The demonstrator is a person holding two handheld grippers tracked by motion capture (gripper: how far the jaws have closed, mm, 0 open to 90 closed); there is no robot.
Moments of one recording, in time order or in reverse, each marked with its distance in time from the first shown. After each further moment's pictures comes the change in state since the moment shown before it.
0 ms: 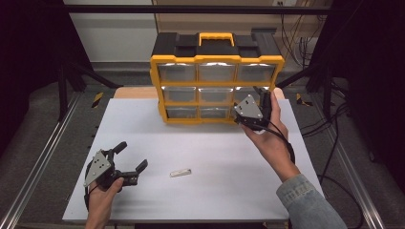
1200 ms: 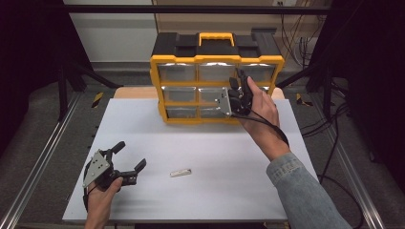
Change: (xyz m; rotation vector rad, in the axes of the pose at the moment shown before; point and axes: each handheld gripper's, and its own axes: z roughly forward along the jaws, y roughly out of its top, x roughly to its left) left arm 0.001 0.001 -0.003 -0.007 0.020 0.010; right arm 0.006 0.044 0.026 -0.082 -0.249 -0.439
